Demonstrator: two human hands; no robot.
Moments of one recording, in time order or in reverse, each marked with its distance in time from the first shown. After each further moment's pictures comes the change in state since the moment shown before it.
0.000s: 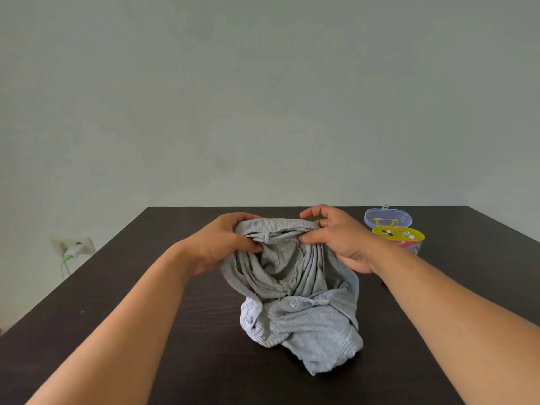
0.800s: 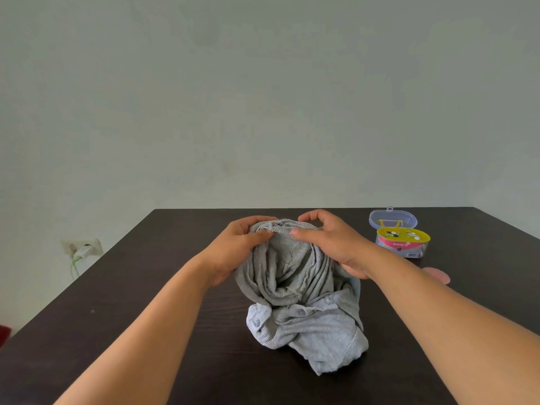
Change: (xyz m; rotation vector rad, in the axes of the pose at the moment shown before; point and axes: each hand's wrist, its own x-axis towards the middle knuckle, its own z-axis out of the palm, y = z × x) left_hand -0.001 -0.007 0.028 -0.173 0.084 0.063; right_hand 0.003 0.009 0.011 -0.149 0.018 -0.025
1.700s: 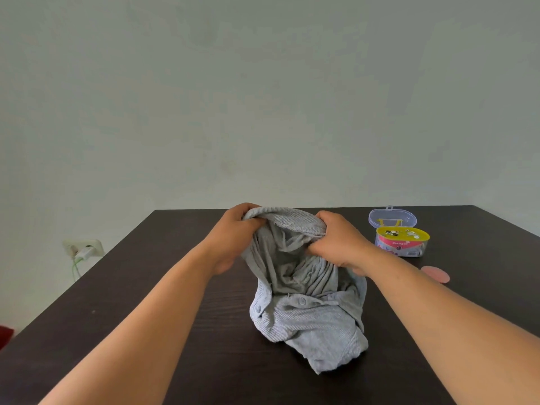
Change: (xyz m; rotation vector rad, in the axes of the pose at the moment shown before) left_hand 0.011 0.013 0.000 0.187 0.220 0.057; right_hand -0.008 -0.008 -0.001 -0.361 0.141 -0.038
